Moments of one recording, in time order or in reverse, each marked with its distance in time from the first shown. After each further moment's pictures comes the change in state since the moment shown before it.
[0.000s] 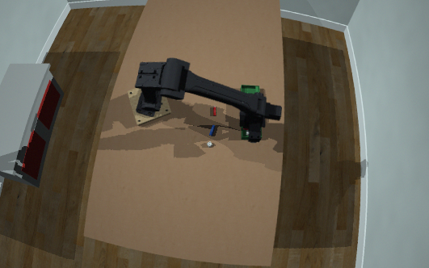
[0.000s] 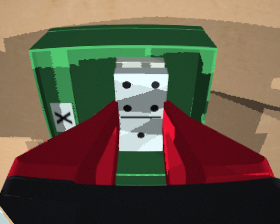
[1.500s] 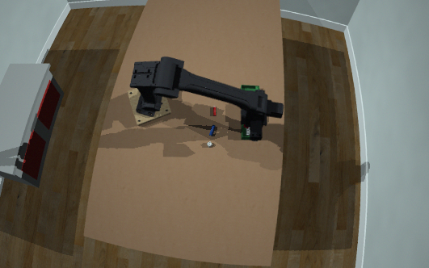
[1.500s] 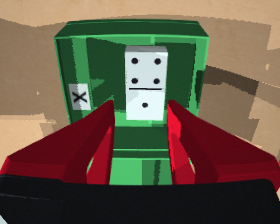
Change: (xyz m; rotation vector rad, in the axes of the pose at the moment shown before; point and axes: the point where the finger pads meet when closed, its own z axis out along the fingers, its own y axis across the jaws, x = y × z) arm -0.003 0.003 -0.025 -0.010 0.001 0.001
